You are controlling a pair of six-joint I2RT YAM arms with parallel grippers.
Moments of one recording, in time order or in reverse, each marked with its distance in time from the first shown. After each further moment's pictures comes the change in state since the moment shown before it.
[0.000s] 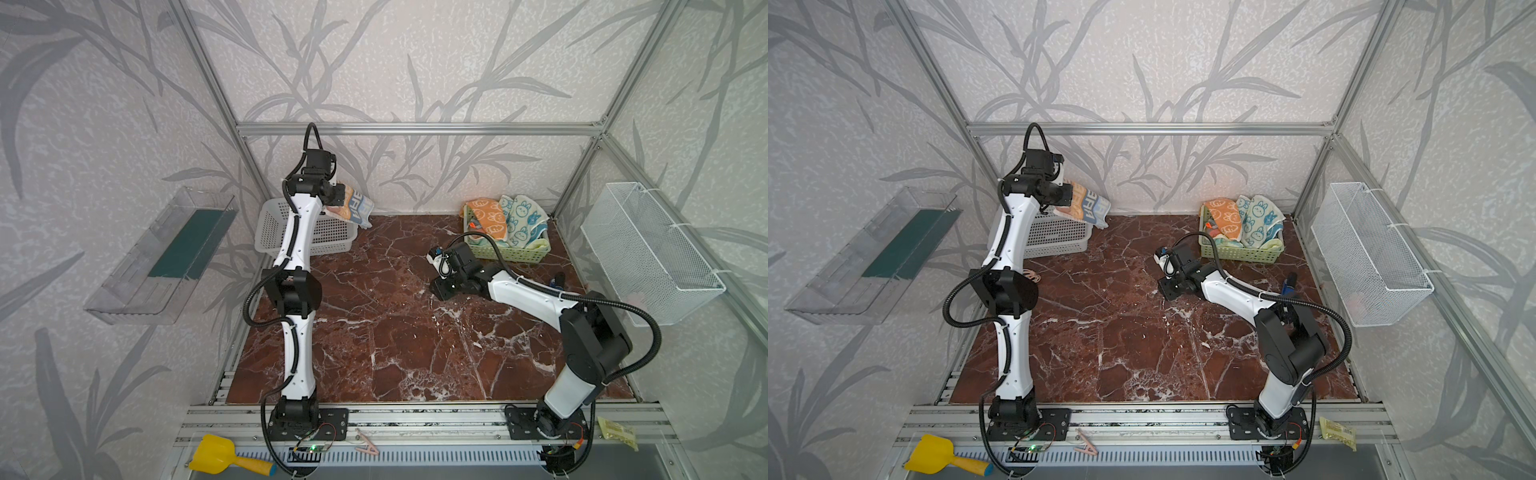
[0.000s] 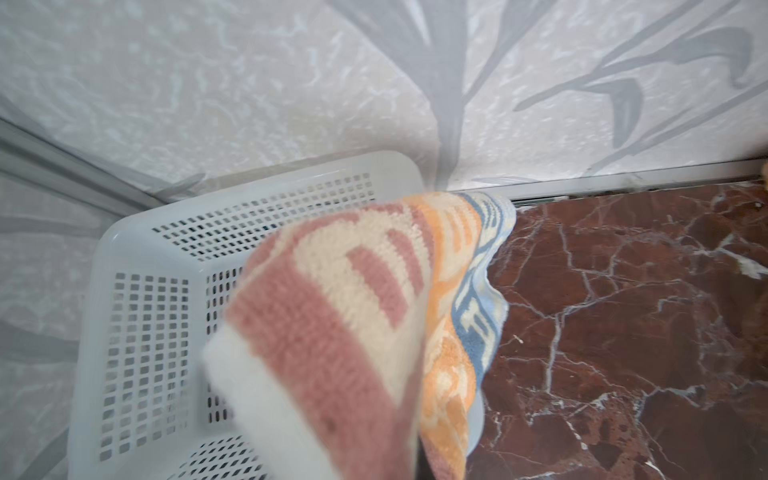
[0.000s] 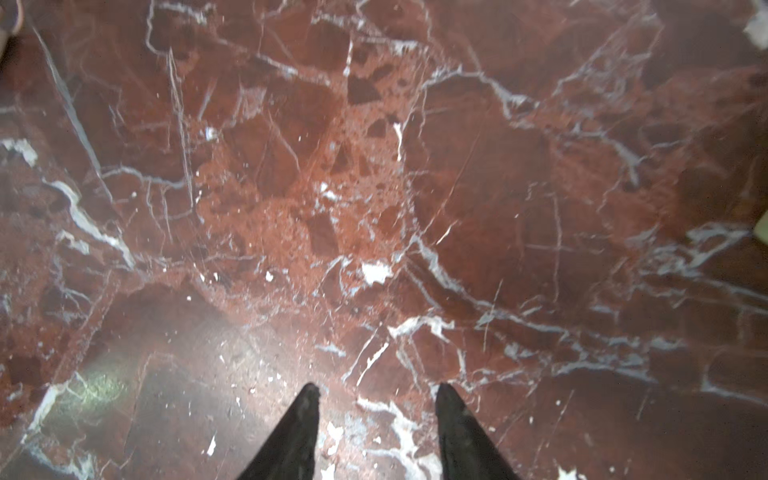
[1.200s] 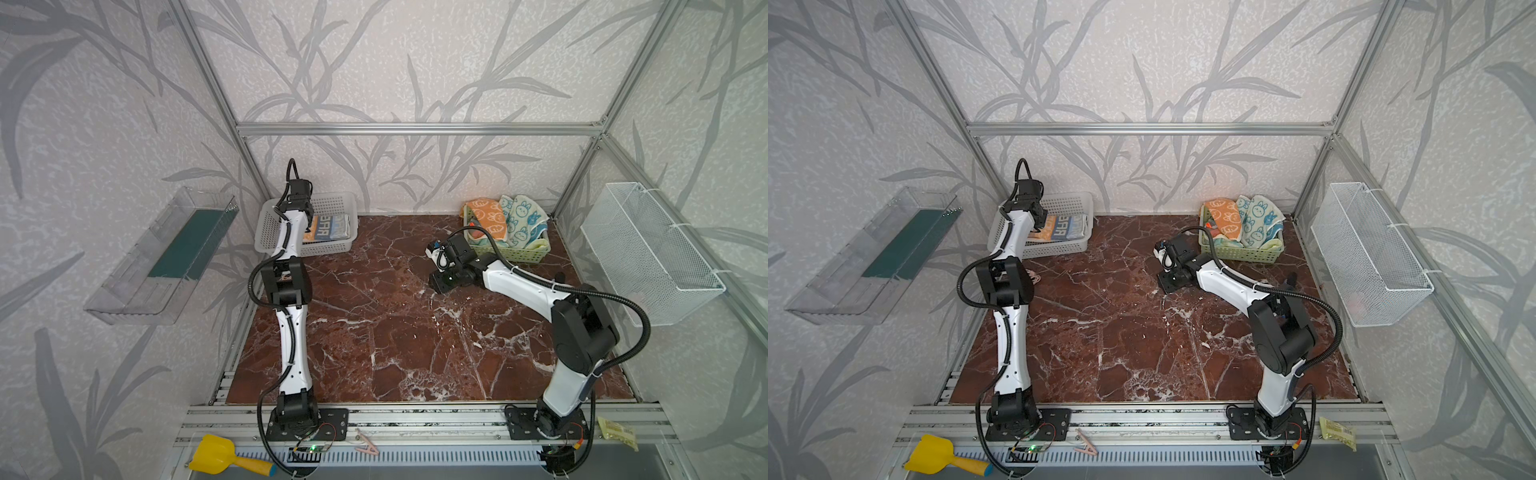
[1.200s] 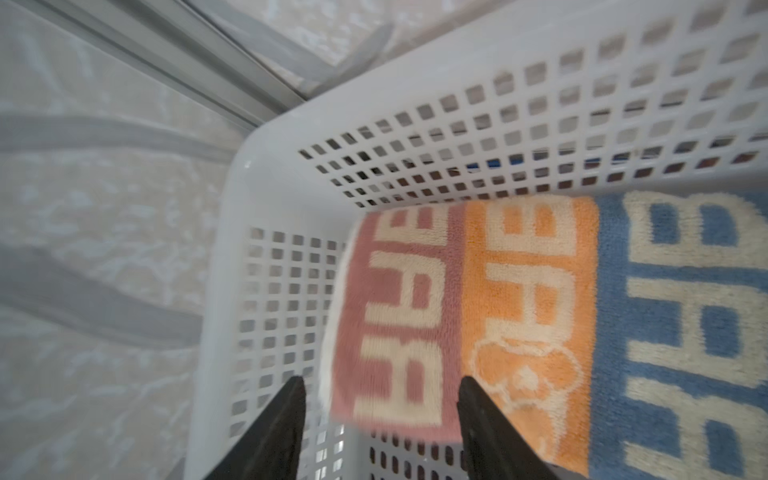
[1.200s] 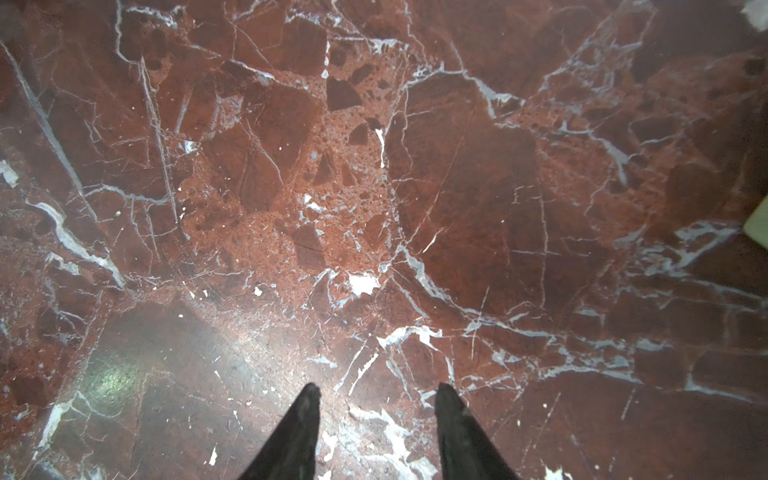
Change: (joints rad) left arm 0.149 0.272 -0.066 0.320 -0.428 0.244; right arm -0.012 0.071 0.134 -0.136 0.016 0.021
